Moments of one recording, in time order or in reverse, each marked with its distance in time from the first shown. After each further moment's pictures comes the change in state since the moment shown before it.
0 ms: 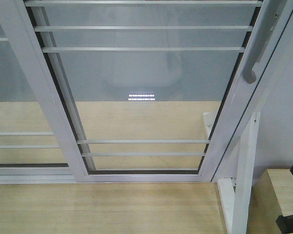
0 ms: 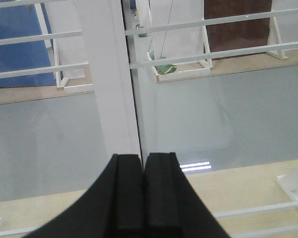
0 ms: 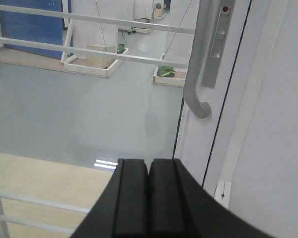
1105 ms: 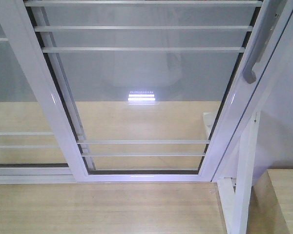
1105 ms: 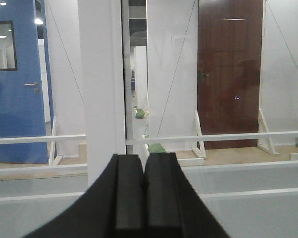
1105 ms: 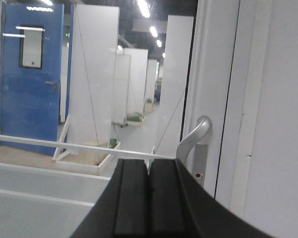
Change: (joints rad) left arm 0.000 0.370 -0.452 0.043 -0.199 -0.120; right arm 0.000 0.354 -0.543 0.000 -0.107 0.000
